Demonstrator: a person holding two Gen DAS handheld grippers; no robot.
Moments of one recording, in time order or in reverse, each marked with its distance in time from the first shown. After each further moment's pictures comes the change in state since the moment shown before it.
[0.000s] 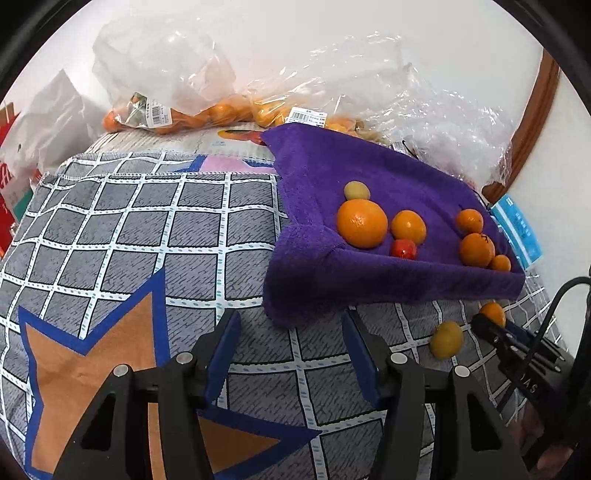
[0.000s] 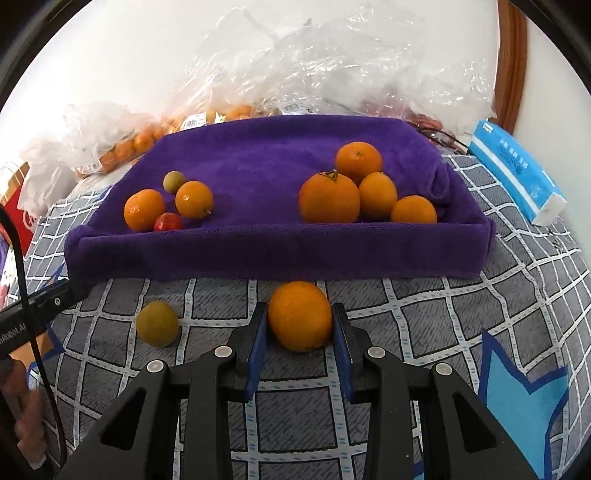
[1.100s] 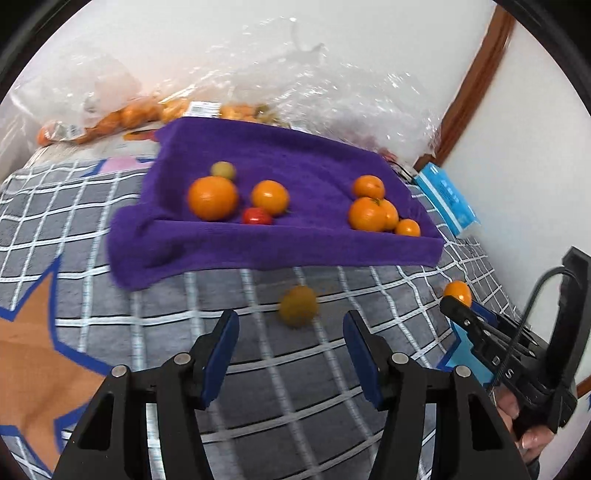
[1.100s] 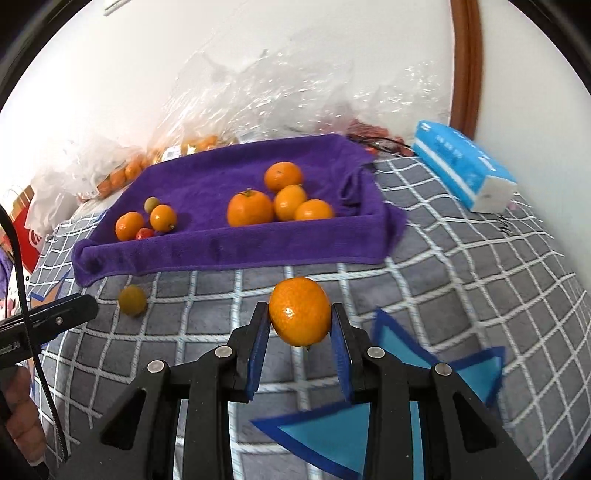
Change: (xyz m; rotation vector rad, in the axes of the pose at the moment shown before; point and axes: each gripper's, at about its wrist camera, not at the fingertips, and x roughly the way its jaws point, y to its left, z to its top) left arm -0.019 -0.086 -0.020 0.084 0.049 -0.192; right arm -0.052 -0.073 -0.021 0.046 -0.066 -0.007
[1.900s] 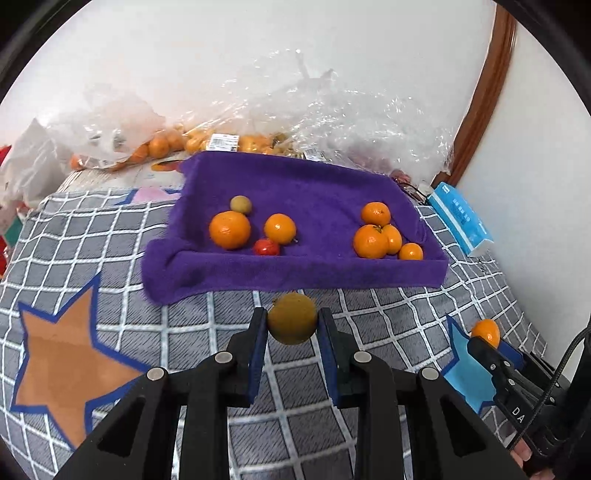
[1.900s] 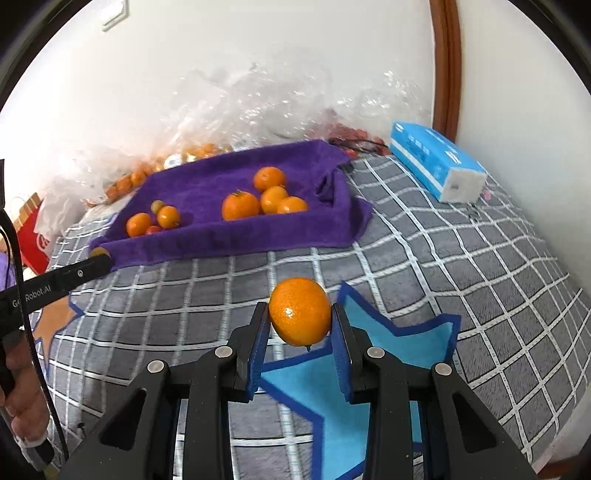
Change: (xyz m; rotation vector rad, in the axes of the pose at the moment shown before) left arm -0.042 -0.017 0.004 -0.019 -0.075 0.130; right arm -0.046 -0.009 -0.011 0.006 -0.020 0.011
